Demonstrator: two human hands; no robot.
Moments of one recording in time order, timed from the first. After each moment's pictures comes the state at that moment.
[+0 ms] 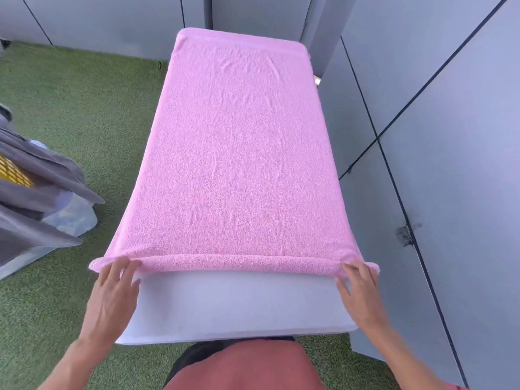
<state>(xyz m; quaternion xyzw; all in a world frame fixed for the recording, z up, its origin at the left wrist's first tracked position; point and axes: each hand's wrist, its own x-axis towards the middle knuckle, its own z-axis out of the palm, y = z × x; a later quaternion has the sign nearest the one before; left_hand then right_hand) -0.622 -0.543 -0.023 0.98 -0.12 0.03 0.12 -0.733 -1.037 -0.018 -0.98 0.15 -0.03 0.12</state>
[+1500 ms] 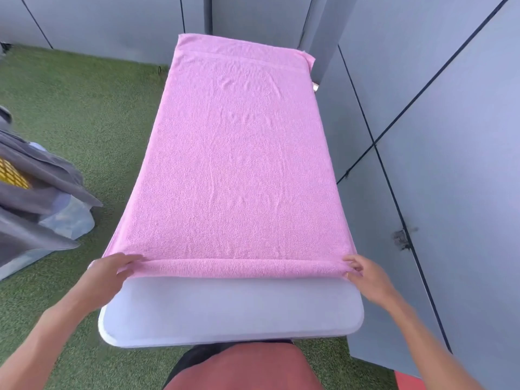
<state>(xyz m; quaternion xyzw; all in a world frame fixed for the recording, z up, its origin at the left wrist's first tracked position) -0.564 -0.512 -0.017 0.95 -0.09 -0.19 0.25 -0.694 -1.070 0.019 -0.91 0.23 0.16 0.32</state>
